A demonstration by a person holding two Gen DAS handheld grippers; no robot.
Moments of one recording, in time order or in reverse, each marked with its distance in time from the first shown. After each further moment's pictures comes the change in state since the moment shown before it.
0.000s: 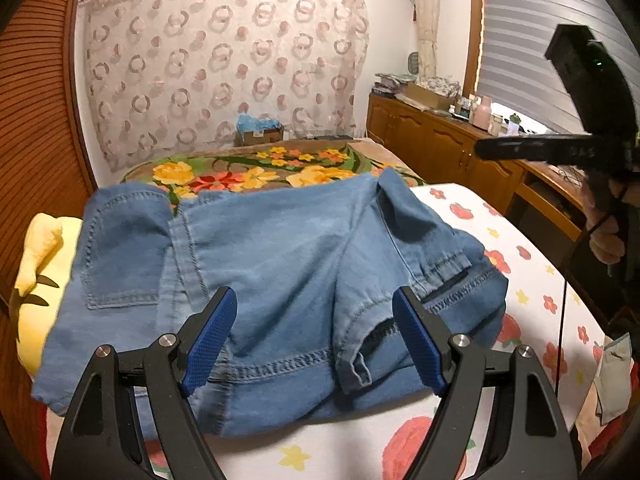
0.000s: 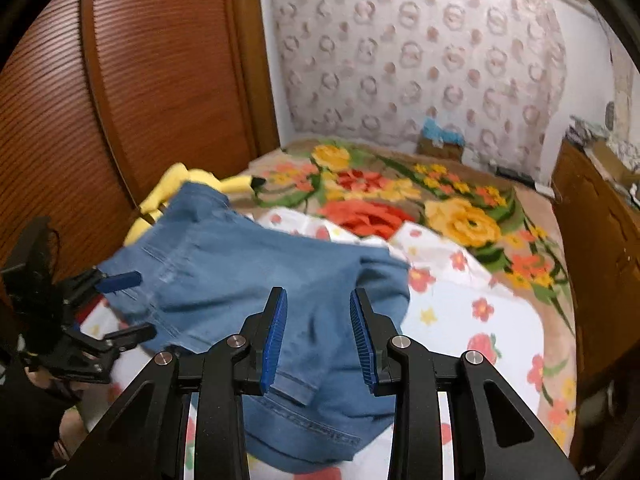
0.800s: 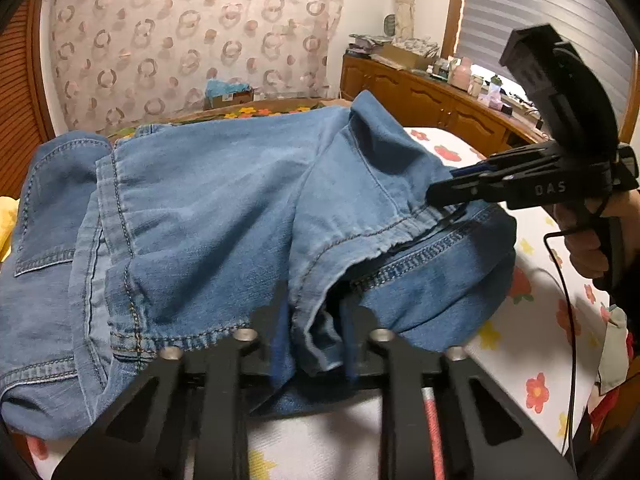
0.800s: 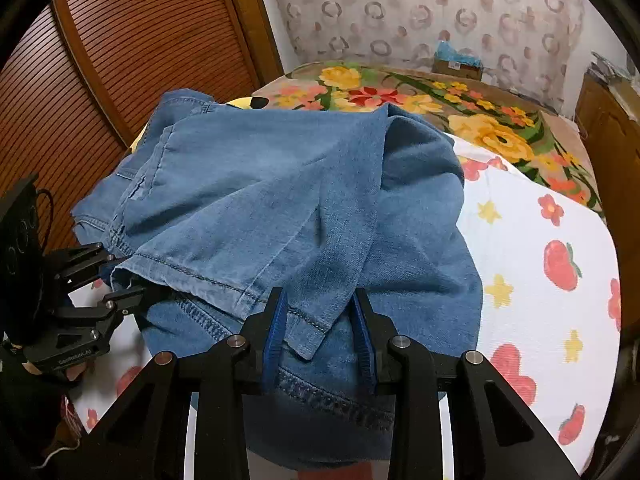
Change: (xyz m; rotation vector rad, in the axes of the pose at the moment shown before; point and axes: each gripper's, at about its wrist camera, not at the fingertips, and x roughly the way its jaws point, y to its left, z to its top) left arm 0.043 -0.020 -0.023 0.042 0.115 -0.089; right arm 0.091 0.004 0.004 0.070 0.233 0.089
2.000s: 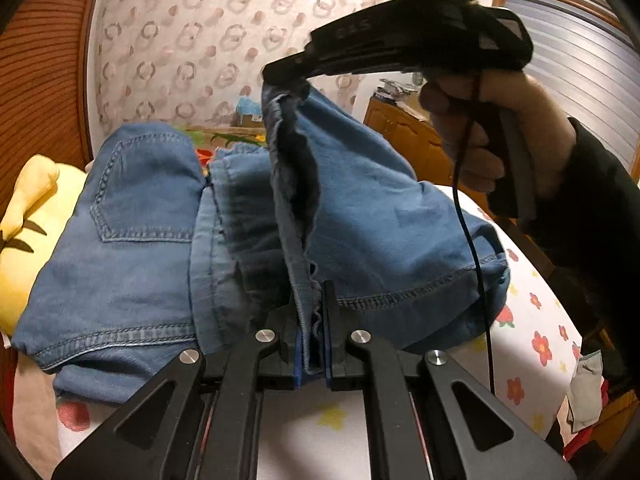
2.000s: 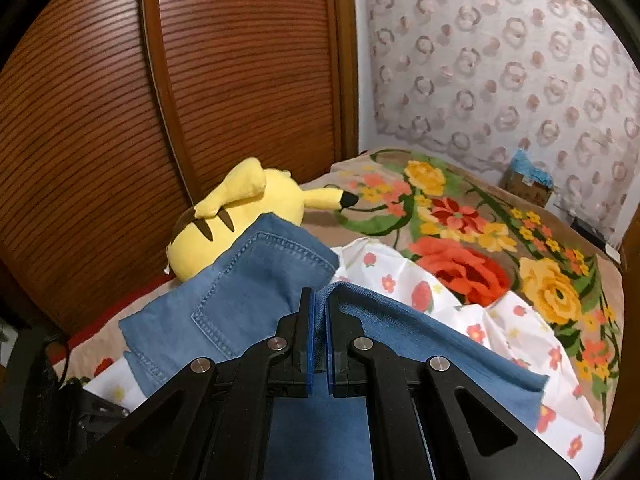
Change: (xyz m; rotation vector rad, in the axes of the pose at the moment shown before) left arm -0.056 0.059 -0.020 -0.177 -0.111 -0.016; right arm 0.044 0.106 0.183 -0.296 -0.198 0.096
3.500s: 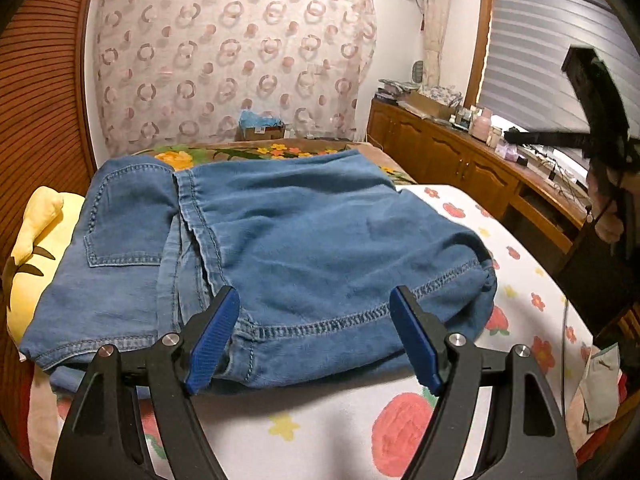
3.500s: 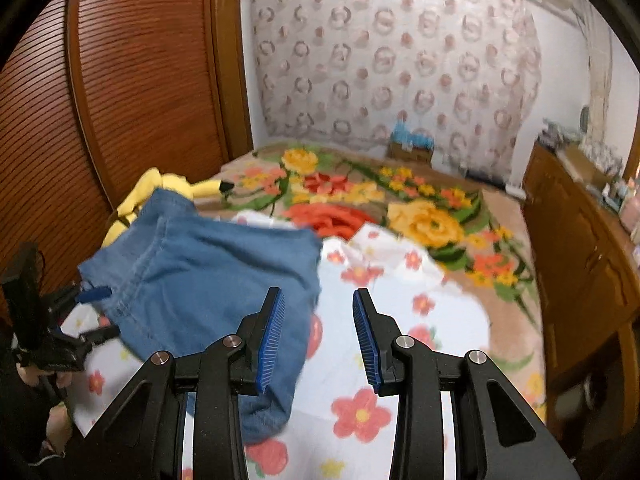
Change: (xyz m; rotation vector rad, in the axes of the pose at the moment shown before) left arm 0.006 -0.049 0.003 0.077 -0.028 0.078; right arm -0.213 -0.035 -0.164 0.213 -0.022 -0.292
